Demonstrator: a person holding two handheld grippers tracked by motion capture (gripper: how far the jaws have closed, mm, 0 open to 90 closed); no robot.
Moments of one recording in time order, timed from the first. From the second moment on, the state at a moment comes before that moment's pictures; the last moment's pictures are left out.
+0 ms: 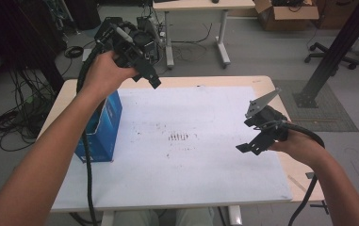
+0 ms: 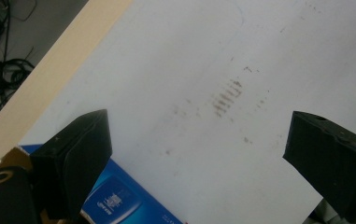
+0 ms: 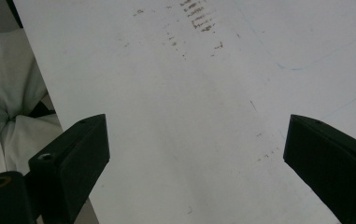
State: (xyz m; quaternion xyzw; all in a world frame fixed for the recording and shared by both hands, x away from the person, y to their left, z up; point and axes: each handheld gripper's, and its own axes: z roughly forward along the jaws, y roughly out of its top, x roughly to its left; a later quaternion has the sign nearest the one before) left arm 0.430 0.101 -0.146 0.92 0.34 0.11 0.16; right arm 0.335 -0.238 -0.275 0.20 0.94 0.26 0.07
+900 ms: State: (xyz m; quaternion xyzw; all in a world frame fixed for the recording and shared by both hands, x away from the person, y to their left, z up) left arm 0.442 0.059 -0.165 0.96 0.22 0.07 0.15; right arm 0.332 -0.234 -0.272 0.21 0.94 0.26 0.07
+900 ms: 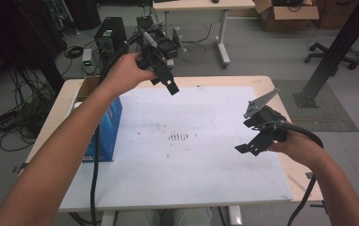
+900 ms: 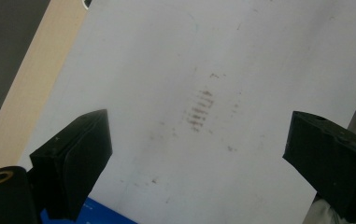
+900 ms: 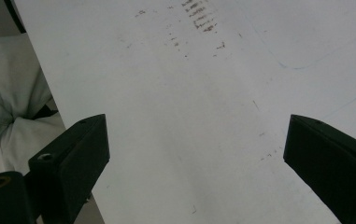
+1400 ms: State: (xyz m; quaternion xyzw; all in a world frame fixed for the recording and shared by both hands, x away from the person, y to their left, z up) left arm 0.433 0.051 -0.166 0.97 0.19 0.06 0.16; right arm 0.327 -0.232 -0.268 0.21 0.94 0.26 0.07
